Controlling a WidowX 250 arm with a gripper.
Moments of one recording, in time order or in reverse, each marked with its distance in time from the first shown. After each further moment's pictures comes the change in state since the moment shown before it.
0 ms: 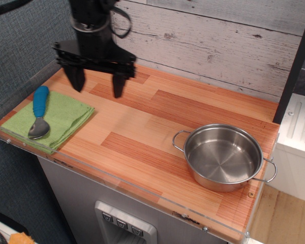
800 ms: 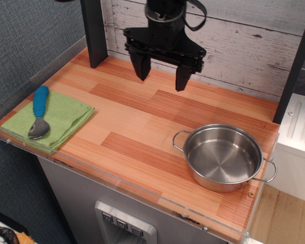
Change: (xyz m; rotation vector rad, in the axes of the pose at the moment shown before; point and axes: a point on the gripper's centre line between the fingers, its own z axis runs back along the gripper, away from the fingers) arm 0.035 -0.075 0.004 -0.050 -0.061 -0.184
